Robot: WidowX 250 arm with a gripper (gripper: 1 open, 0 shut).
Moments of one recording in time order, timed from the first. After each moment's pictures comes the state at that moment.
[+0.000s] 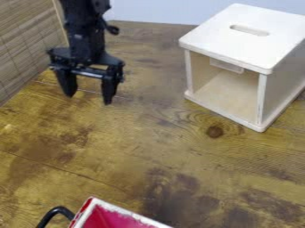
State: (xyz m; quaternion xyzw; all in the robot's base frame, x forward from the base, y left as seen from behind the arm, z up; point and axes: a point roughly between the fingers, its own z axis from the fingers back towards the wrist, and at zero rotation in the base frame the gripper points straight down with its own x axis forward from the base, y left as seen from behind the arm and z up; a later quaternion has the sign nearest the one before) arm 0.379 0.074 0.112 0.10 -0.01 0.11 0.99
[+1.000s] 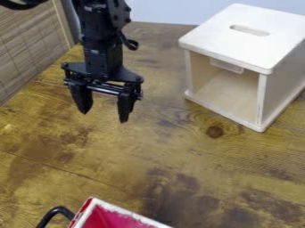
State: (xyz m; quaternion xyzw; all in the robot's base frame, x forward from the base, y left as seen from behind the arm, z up) arm 0.358 0.040 0.105 0.09 -0.01 0.09 0.99
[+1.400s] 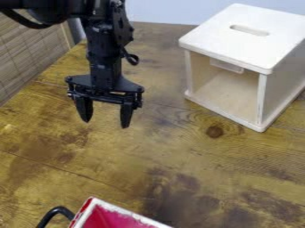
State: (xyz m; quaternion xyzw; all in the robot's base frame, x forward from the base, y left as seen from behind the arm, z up) arm 0.368 0.054 0.078 0.11 -0.01 0.15 0.98
